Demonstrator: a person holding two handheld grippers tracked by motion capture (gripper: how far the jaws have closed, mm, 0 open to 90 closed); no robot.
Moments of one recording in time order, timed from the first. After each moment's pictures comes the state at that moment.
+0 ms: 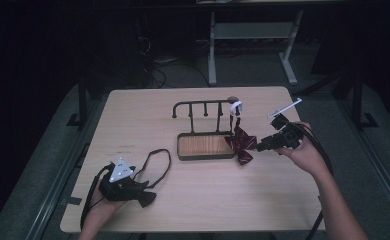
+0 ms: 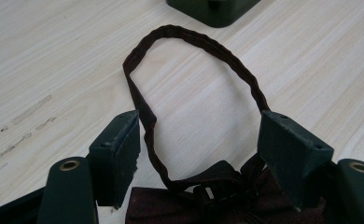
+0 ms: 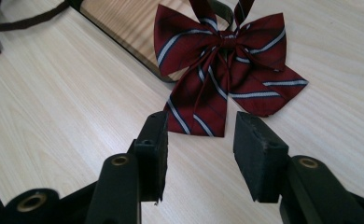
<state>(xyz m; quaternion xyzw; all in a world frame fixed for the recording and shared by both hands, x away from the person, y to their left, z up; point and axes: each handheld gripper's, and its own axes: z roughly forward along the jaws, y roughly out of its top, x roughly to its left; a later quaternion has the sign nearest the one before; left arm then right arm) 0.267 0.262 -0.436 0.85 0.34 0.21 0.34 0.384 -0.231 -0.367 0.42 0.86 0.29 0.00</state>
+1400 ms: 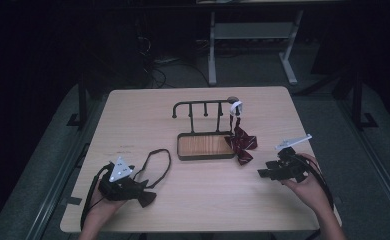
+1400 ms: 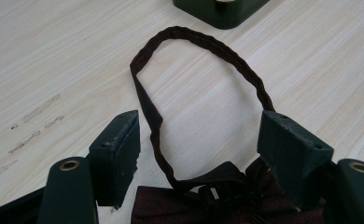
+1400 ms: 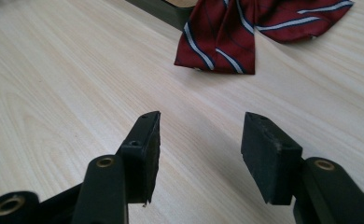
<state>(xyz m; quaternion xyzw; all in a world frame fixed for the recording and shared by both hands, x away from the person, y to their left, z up) 0.267 0.262 -0.434 0.85 0.34 0.22 0.34 0.317 -0.246 -0.426 0.43 0.84 0.33 0.03</state>
